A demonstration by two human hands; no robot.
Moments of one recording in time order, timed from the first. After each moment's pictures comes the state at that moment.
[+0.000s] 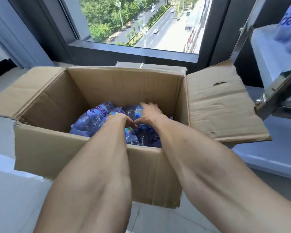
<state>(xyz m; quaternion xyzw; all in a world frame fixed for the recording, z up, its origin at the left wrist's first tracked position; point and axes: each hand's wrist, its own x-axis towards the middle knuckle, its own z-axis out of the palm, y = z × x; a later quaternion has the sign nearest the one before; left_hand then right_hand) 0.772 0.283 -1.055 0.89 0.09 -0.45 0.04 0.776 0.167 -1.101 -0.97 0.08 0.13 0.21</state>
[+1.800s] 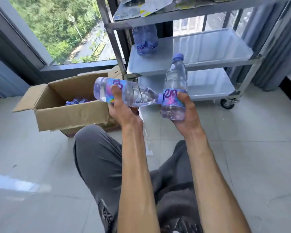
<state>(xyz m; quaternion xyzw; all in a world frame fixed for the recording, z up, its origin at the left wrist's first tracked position) 0.195 0.133 -0.810 0.40 0.10 -0.08 0.91 0.115 -0.001 -0.861 -0.36 0.08 -0.17 0.91</state>
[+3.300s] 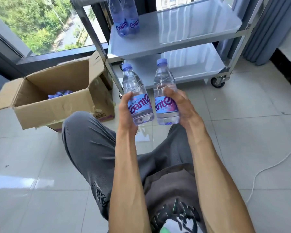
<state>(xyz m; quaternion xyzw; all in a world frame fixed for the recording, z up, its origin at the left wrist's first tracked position) 0.173 0.121 -0.883 0.52 -0.05 -0.31 0.80 0.091 -0.034 -0.909 -0.48 0.13 -0.14 0.85</state>
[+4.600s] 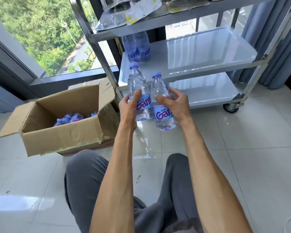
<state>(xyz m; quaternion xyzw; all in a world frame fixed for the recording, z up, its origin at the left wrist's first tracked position) 0.313 0.067 -0.859 0.66 -0.08 -0.18 0.73 0.220 -0.073 -0.882 -0.59 0.24 -0.25 0.73</state>
